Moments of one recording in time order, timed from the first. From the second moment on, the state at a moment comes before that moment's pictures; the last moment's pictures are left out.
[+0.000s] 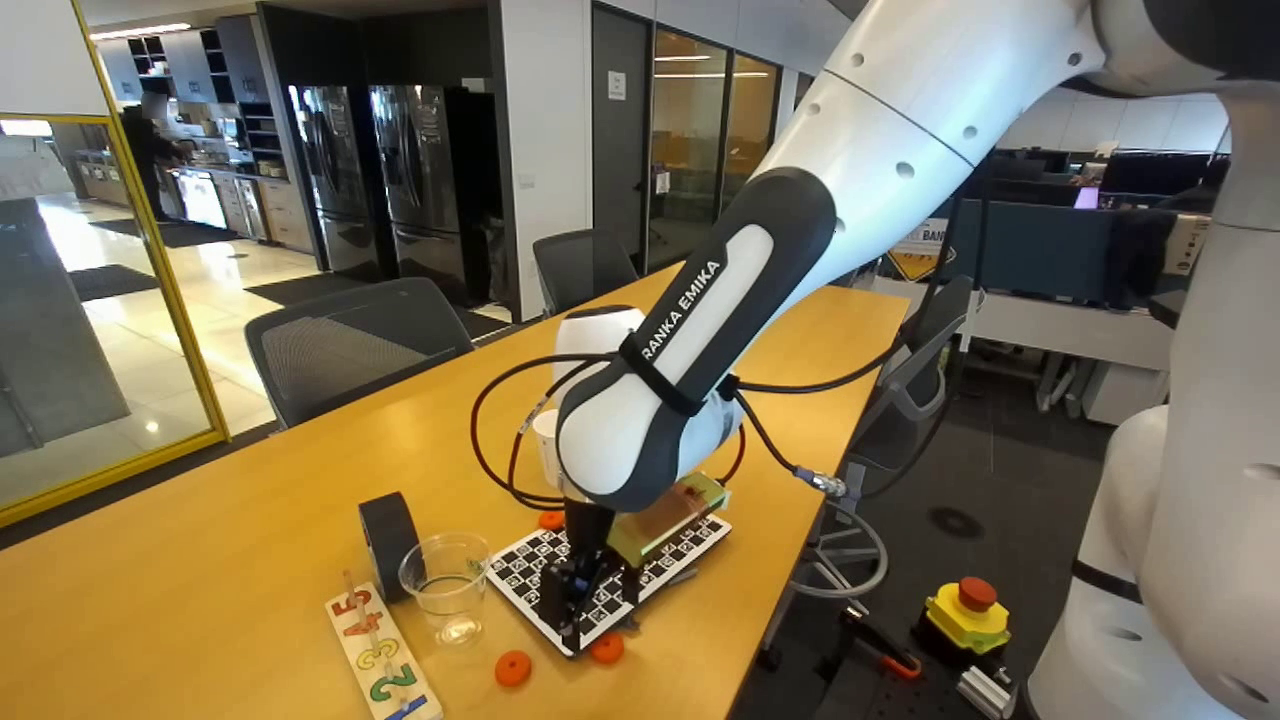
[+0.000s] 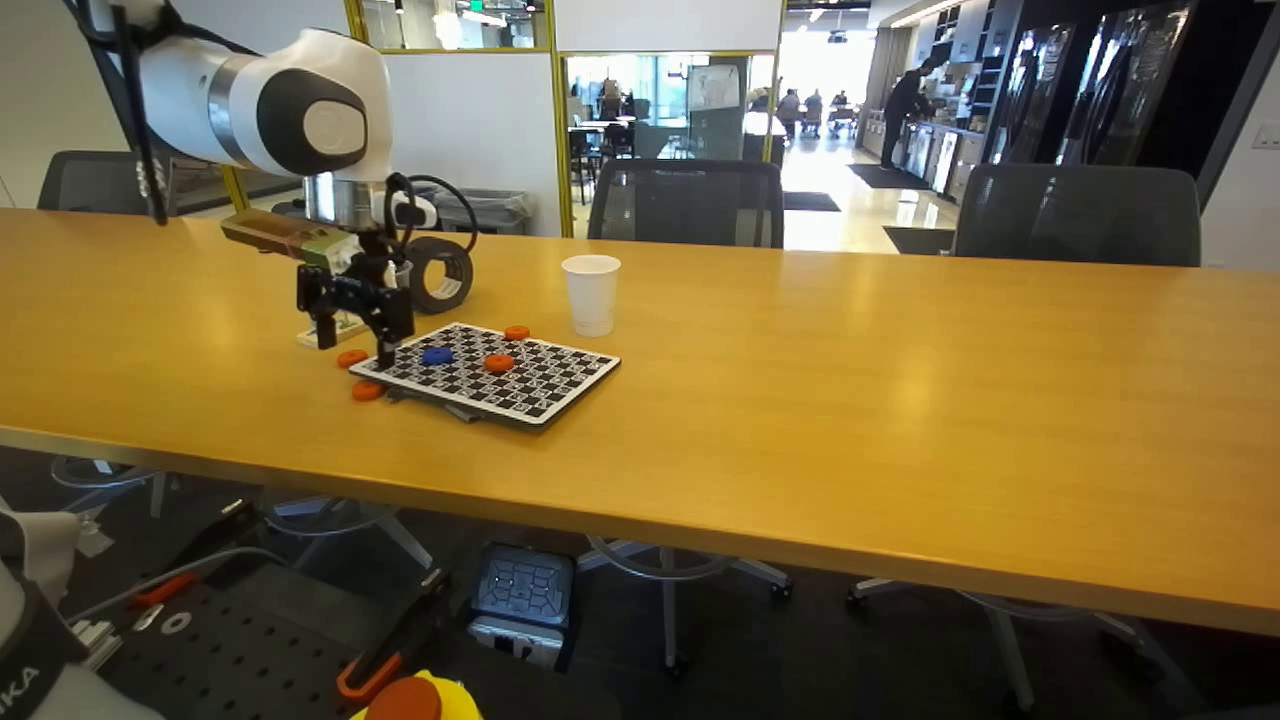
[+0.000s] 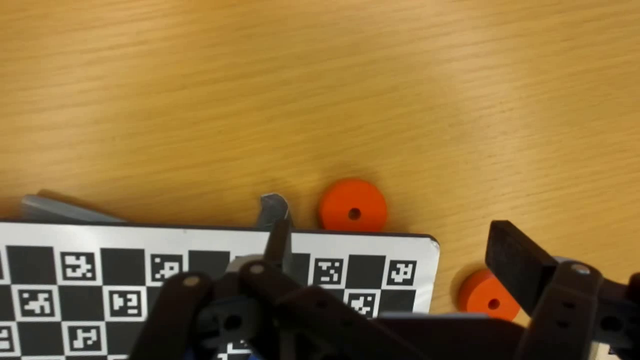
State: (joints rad) arm 0.20 0.11 0.15 -2.53 0.21 2.55 0.11
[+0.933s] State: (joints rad) arm 0.20 0.15 0.17 -2.55 0.22 2.62 0.16
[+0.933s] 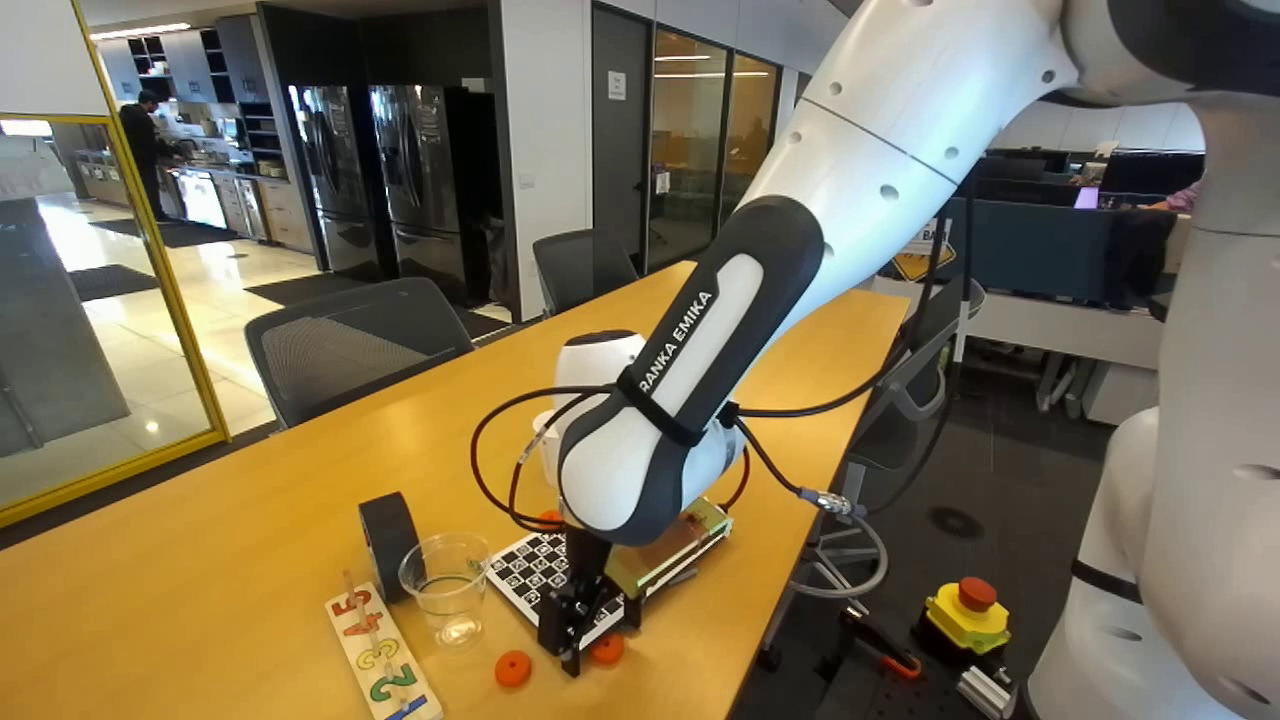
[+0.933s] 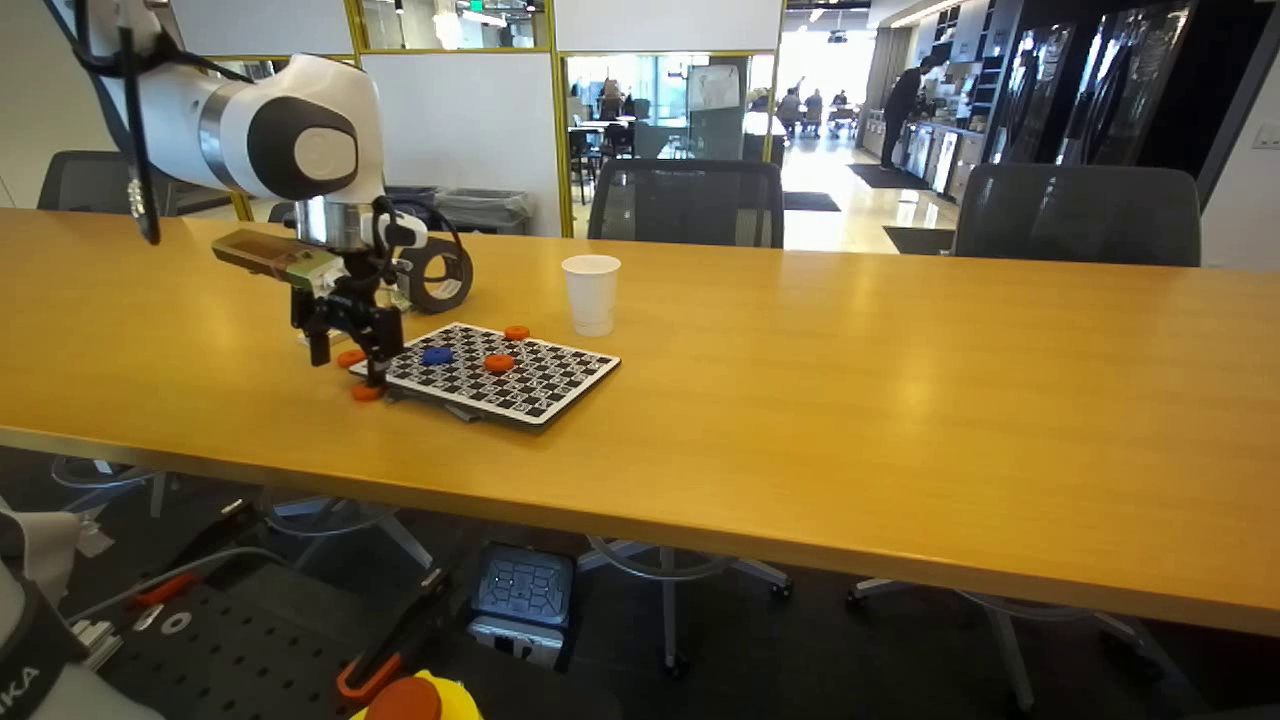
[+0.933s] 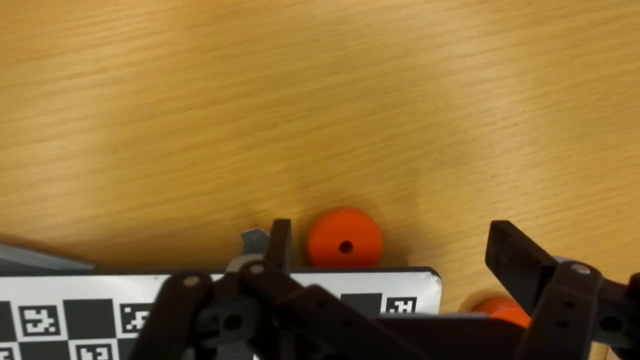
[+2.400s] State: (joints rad) arm 0.21 0.18 0.16 -2.59 0.14 2.74 0.35
